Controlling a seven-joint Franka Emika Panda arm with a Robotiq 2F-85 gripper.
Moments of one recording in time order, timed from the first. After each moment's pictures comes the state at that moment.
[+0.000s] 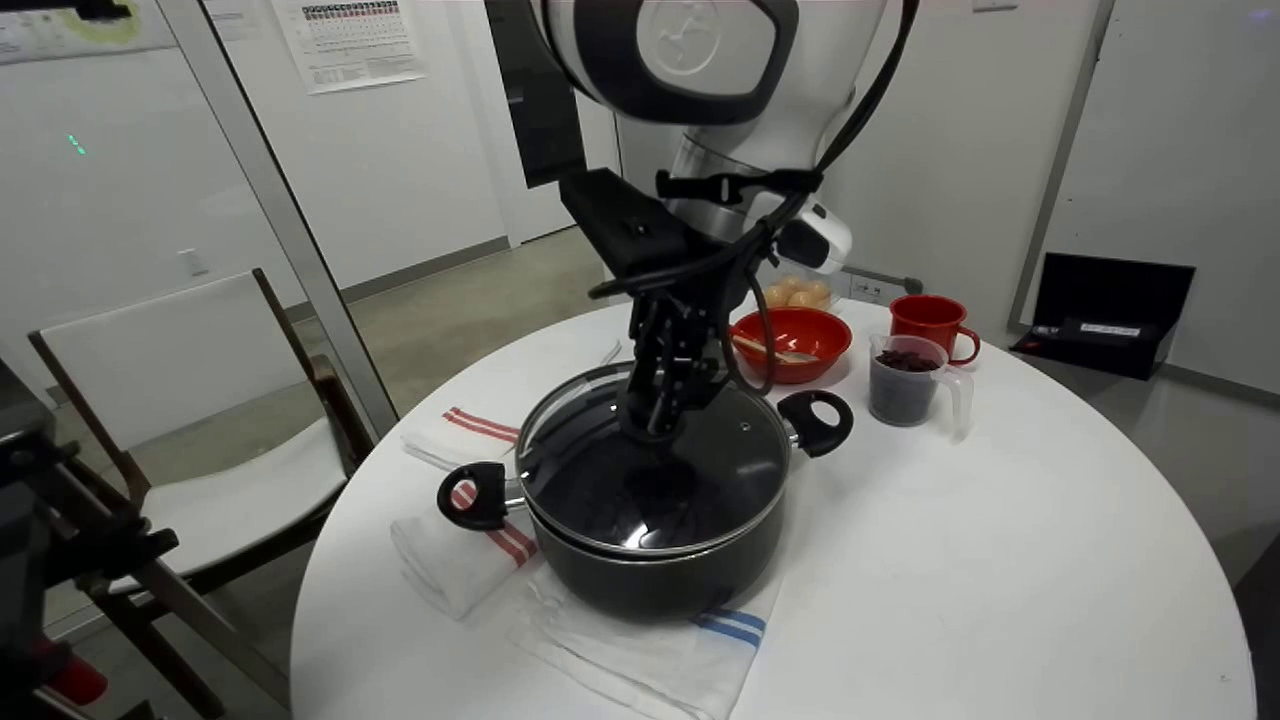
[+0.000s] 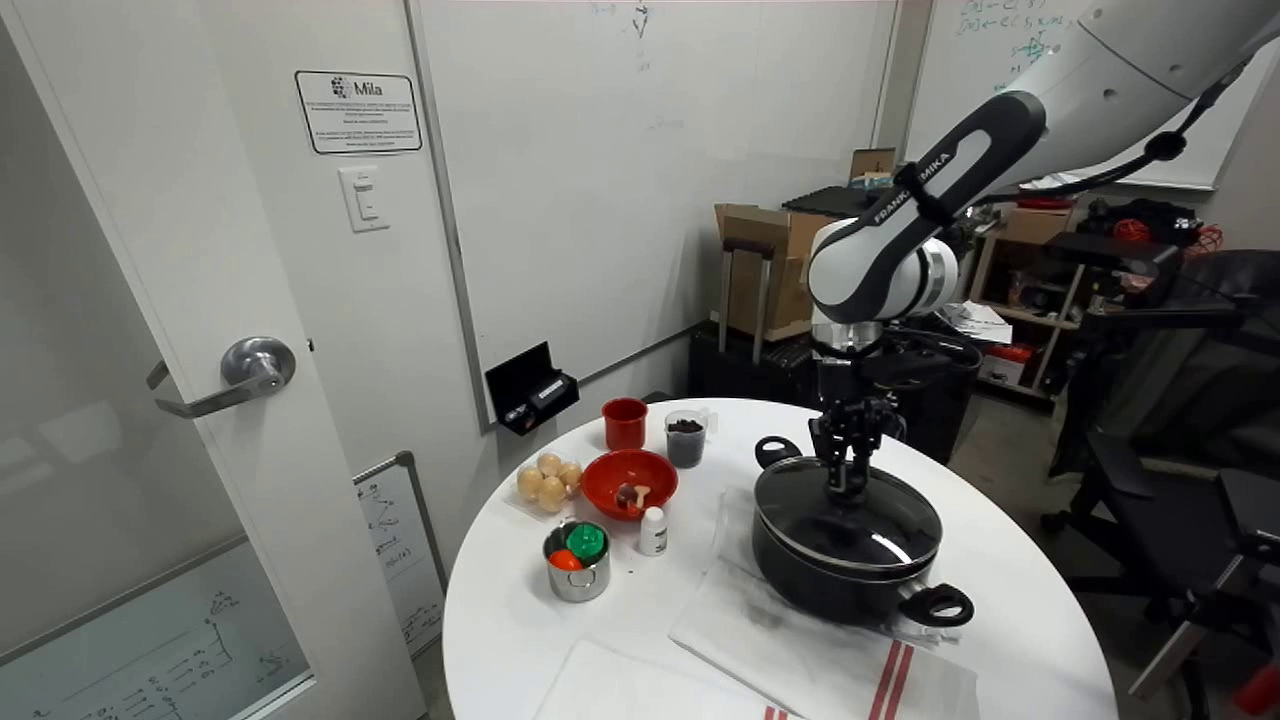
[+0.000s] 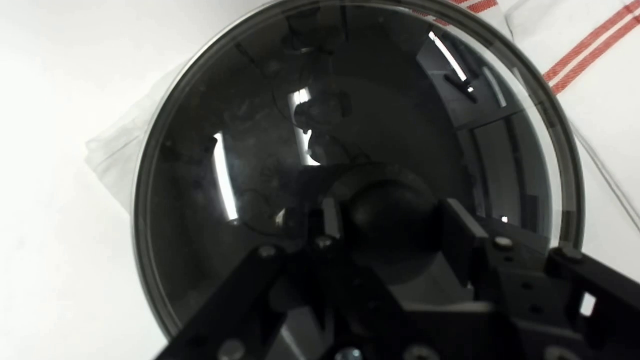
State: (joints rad) arm -0.26 0.93 0.00 -1.63 0.23 2.20 -0.06
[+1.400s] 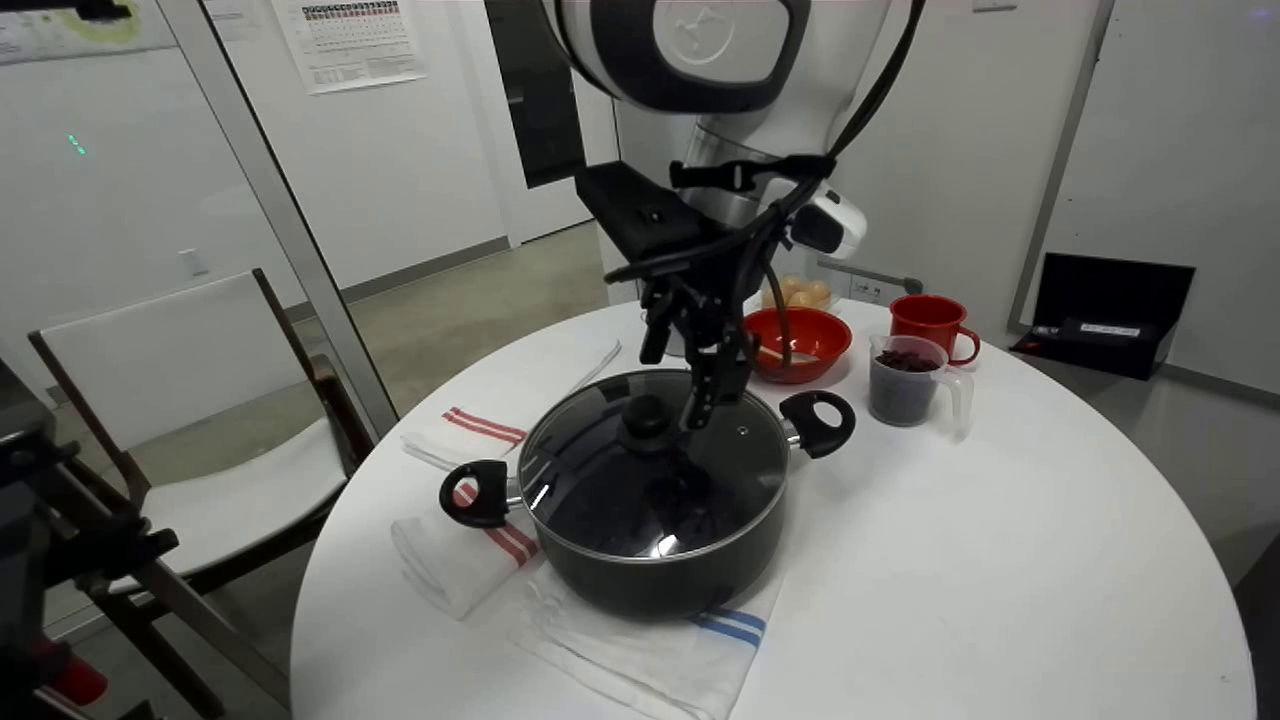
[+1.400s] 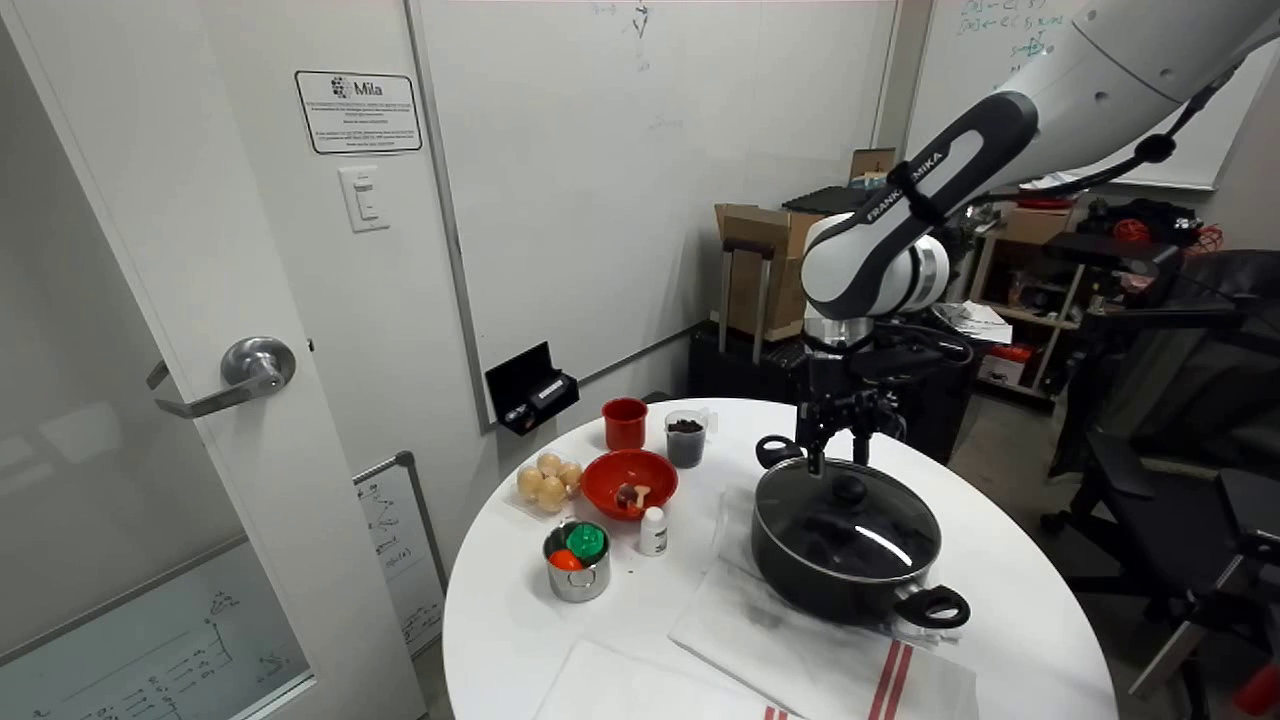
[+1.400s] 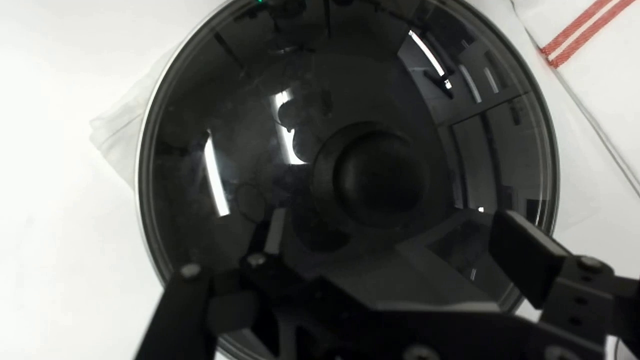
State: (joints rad) arm -0.24 0.94 -0.02 -1.58 0.23 2.20 -0.03
